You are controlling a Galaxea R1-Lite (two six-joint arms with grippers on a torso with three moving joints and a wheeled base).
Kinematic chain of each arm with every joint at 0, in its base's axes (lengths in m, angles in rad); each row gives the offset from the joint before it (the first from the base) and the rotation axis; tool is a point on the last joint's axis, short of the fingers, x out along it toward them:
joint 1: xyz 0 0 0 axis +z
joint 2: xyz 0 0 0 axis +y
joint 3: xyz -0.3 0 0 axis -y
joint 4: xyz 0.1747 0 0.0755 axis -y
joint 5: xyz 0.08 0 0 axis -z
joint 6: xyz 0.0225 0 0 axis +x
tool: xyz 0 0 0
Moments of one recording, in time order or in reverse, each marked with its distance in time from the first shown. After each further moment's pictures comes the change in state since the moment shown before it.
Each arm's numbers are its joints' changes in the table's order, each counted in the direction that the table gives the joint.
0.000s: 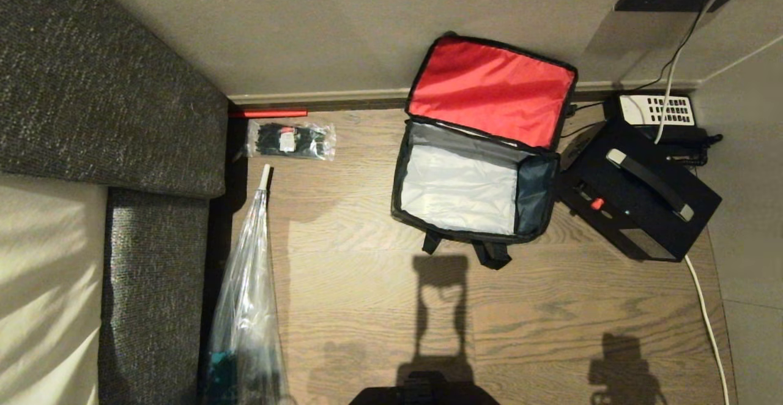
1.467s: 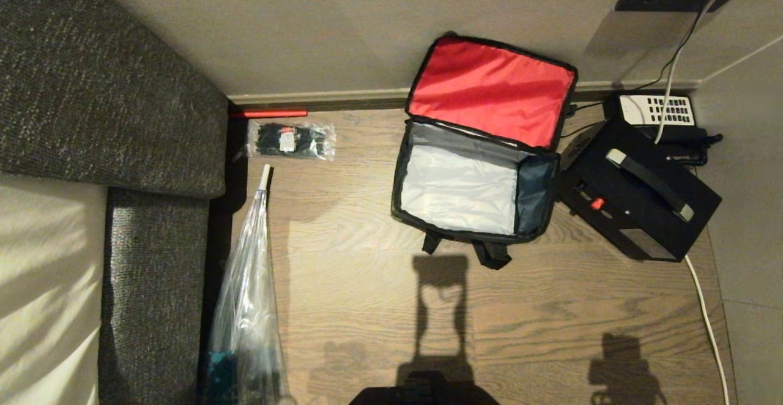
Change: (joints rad) left arm 0.000 0.000 0.000 0.000 0.000 0.000; right arm 0.000 0.000 0.000 0.000 0.000 0.000
